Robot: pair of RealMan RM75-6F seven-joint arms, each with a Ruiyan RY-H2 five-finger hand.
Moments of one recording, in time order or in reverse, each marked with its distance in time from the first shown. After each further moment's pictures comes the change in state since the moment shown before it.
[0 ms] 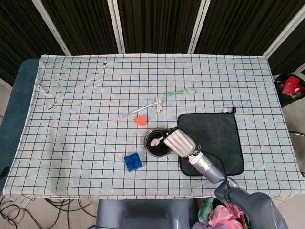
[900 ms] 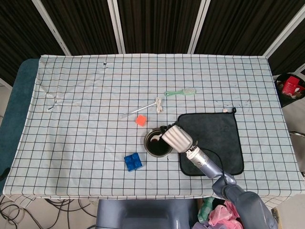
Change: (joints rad) left arm 0.004 0.007 0.010 -0.005 0.021 -0.002 -0.011; right arm 0.048 -0.071 -0.008 0.170 0.035 -0.049 0.073
